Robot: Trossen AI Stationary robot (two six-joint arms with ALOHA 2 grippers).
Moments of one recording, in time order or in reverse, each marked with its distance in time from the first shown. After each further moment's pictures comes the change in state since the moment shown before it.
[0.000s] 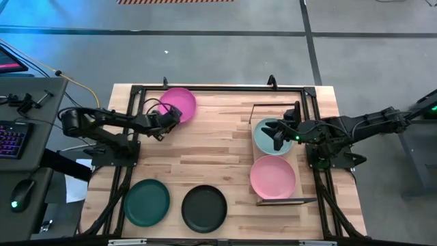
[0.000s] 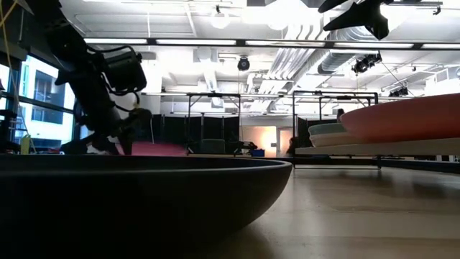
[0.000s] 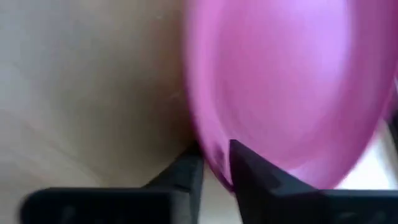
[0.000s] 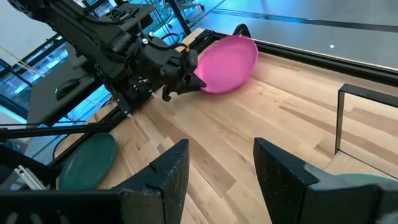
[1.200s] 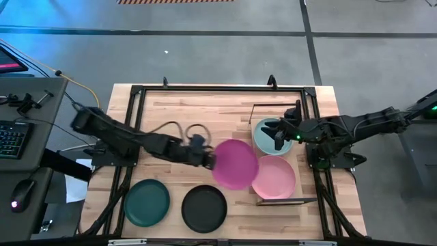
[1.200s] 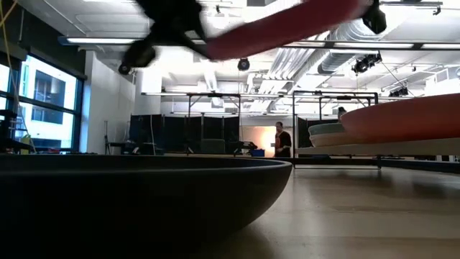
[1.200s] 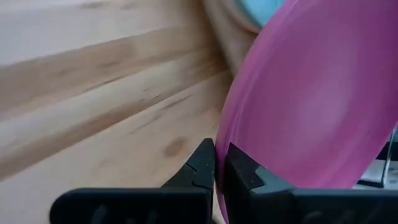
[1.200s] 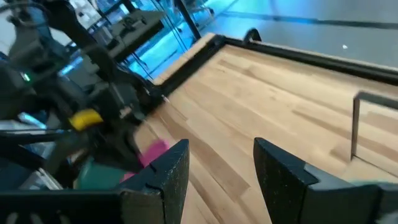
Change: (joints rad) left arm -0.666 0.174 0.693 -0.233 0.132 0.505; right arm 0.001 0.000 0.025 0.019 -0.021 -0.001
